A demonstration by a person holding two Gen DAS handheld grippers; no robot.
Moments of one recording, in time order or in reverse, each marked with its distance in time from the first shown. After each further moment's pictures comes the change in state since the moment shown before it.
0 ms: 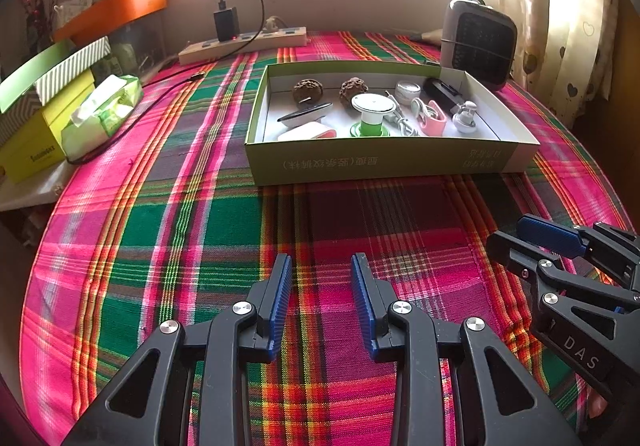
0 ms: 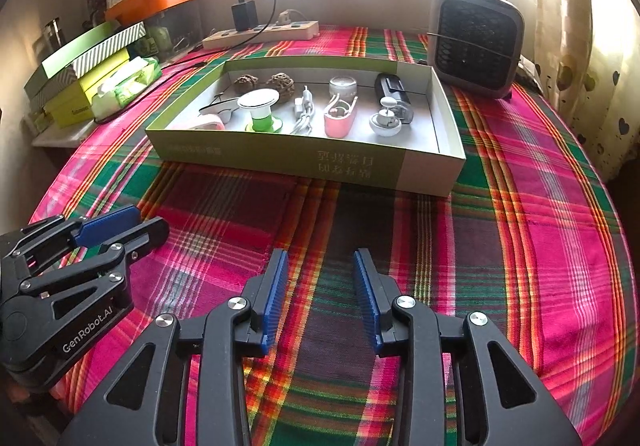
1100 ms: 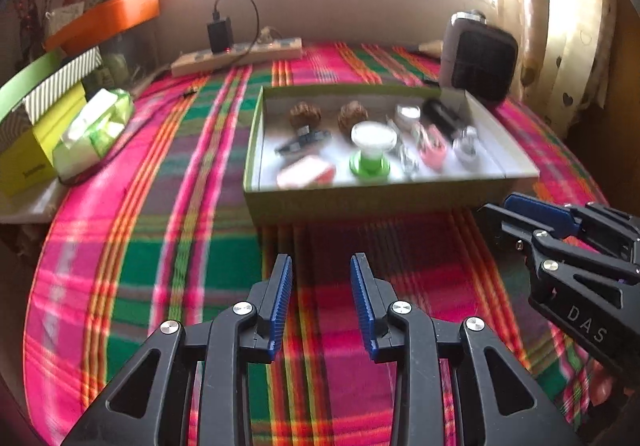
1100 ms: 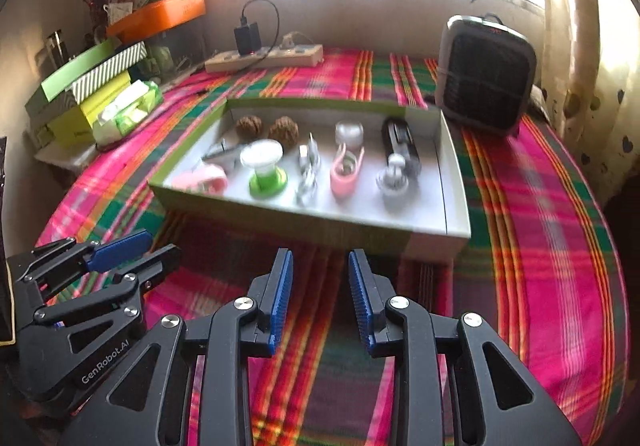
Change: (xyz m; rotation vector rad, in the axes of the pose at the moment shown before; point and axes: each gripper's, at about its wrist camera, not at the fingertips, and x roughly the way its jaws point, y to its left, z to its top) left arm 0.005 0.004 0.021 0.004 -0.007 -0.028; right arm 0.003 0.001 0.033 -0.007 -0.038 0.009
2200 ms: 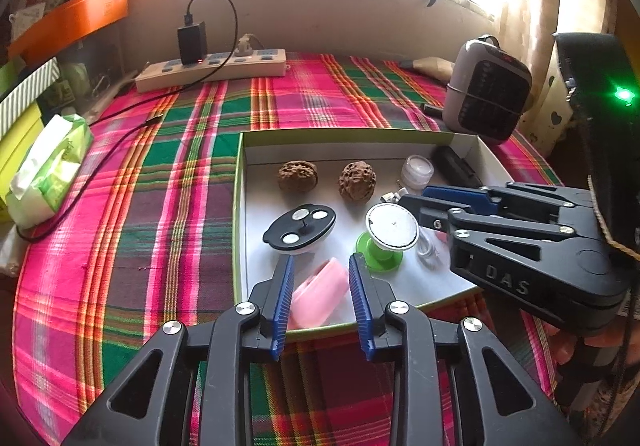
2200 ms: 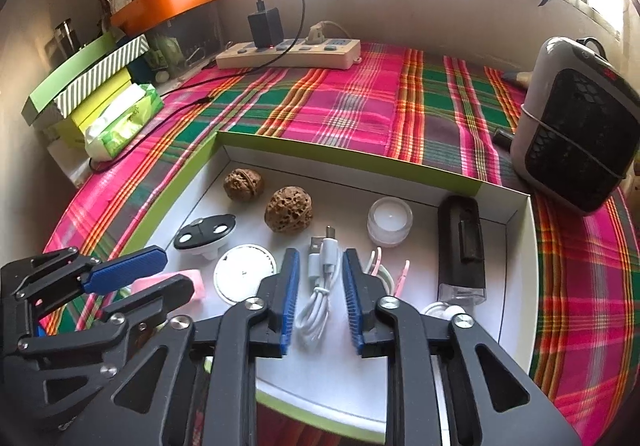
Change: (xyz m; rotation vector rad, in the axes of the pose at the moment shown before) left arm 0.037 0.020 0.064 -0.013 -0.005 -0.120; right arm 0.072 -0.004 0.081 -0.075 0.066 0.132
